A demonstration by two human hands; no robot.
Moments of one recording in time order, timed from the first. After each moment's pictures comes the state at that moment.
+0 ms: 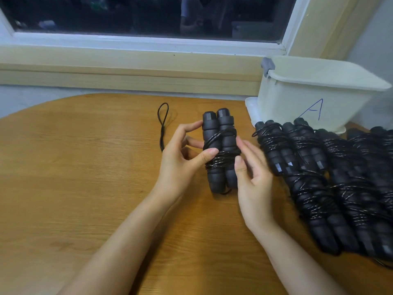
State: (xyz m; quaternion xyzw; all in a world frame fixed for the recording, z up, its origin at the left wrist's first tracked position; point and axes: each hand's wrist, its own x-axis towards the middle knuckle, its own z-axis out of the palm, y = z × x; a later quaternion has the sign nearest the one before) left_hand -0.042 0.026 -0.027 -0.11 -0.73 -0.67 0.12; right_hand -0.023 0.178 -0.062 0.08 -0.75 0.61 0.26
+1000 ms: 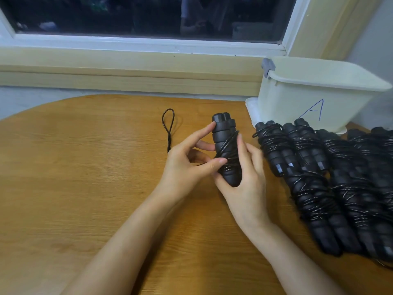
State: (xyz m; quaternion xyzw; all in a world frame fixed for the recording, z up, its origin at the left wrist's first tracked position) left_hand -0.038 0.029 -0.023 -0.15 -0.72 -0.67 0.07; right_hand -0.023 0.172 -0.066 0.09 -0.86 0.40 0.31
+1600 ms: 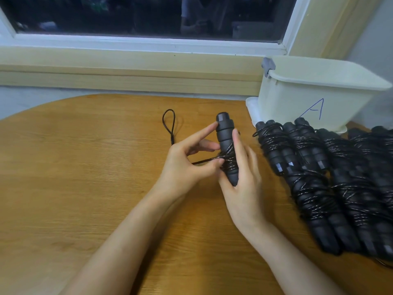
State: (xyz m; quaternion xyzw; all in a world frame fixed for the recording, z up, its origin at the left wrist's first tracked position) left_hand -0.042 0.026 -0.026 -0.19 -0.75 -0.63 0.09; right_hand -0.021 0.169 -0.071 0.11 -0.85 0.42 0.30
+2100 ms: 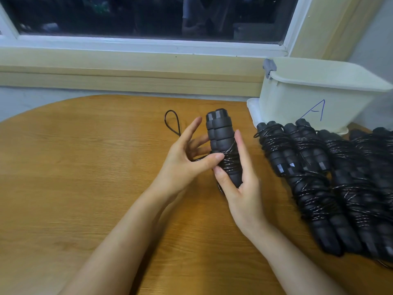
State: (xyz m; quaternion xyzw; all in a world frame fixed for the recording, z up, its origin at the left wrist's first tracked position) left_hand -0.040 0.024 -0.017 -0.12 -0.67 -0.73 0.00; right_hand -0.017 0.165 -0.063 0.16 -0.75 0.60 0.21
